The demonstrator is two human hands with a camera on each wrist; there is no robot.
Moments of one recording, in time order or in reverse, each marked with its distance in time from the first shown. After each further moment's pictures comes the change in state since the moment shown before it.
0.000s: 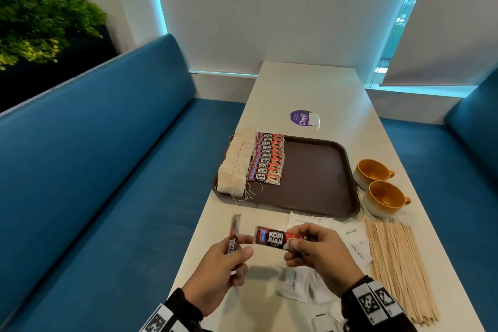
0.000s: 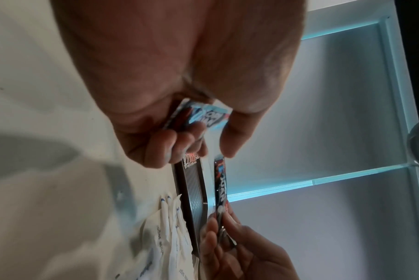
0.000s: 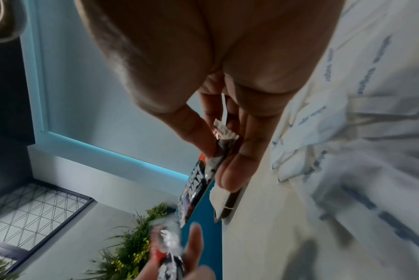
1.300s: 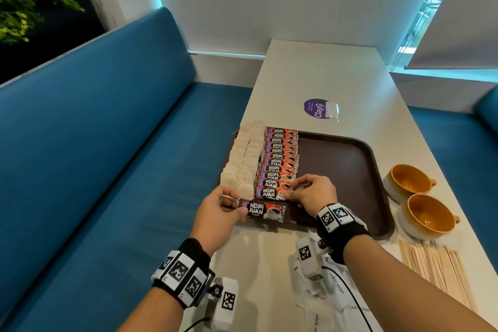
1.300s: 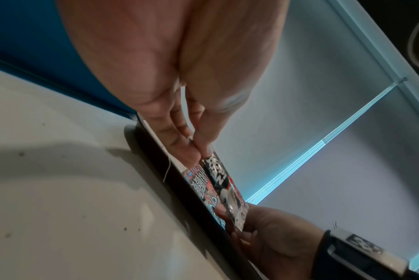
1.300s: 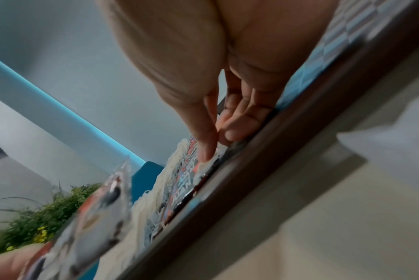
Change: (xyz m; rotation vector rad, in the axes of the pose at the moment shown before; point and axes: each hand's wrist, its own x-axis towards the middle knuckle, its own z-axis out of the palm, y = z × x) left_hand 0.137 0.062 -0.036 0.405 0.313 0.293; right_hand 0.203 -0.032 0.017 -0.557 0.267 0.003
